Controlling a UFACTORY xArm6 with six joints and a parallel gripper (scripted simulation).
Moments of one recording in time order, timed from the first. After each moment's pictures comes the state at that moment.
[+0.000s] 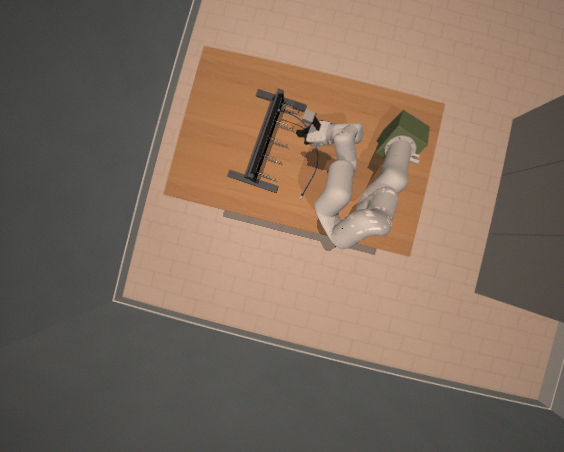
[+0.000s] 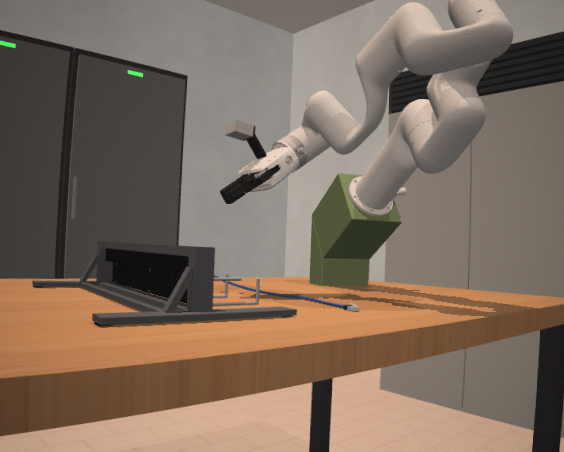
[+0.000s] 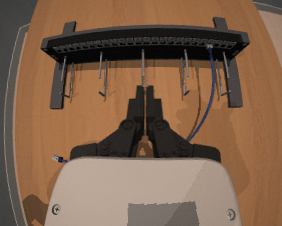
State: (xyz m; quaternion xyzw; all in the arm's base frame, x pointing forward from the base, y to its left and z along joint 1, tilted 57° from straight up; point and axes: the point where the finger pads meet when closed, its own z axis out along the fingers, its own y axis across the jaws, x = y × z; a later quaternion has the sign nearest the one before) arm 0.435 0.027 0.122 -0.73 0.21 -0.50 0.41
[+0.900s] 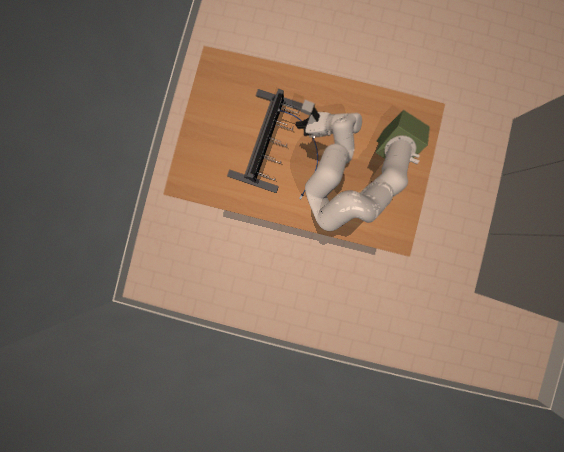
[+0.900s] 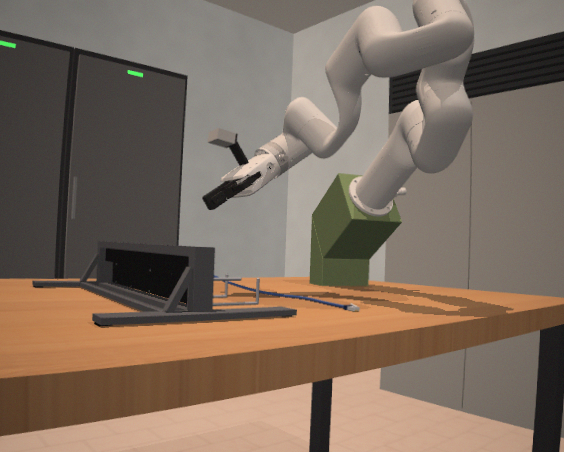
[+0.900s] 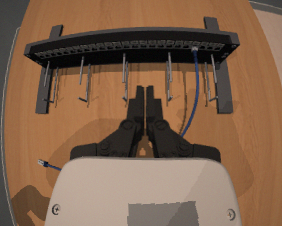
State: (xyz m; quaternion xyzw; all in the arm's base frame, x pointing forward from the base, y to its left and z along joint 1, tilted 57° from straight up) arm 0.459 0.011 0.085 -0.73 0.20 -0.50 0.42
